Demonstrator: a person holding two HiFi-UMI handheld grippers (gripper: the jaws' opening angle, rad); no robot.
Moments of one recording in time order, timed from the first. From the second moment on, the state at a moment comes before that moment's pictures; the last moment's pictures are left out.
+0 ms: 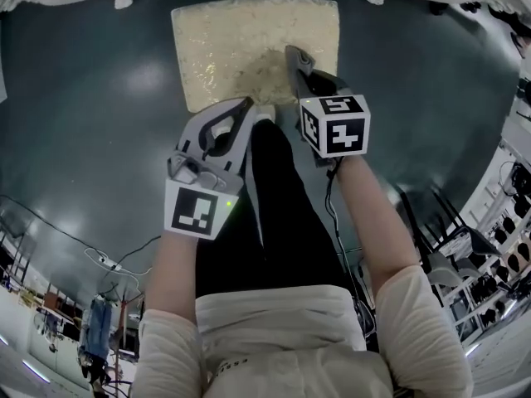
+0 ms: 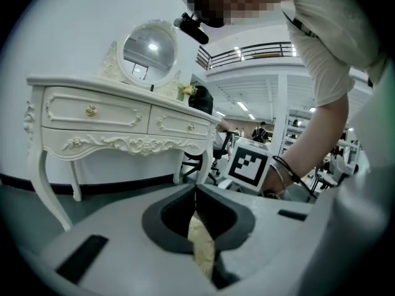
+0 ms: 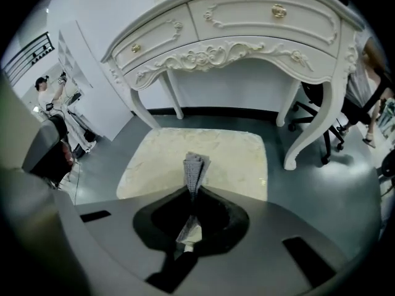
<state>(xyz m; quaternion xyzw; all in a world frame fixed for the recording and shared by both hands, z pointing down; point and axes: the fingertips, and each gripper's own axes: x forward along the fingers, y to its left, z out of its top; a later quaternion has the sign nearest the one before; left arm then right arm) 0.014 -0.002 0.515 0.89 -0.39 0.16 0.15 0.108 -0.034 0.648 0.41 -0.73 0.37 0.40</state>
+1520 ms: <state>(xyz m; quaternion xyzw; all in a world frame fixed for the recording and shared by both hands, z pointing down) -0.122 0.054 0.572 0.85 -0.45 0.18 0.20 -0.074 0.030 0.703 0.30 -0.77 0.40 0.40</state>
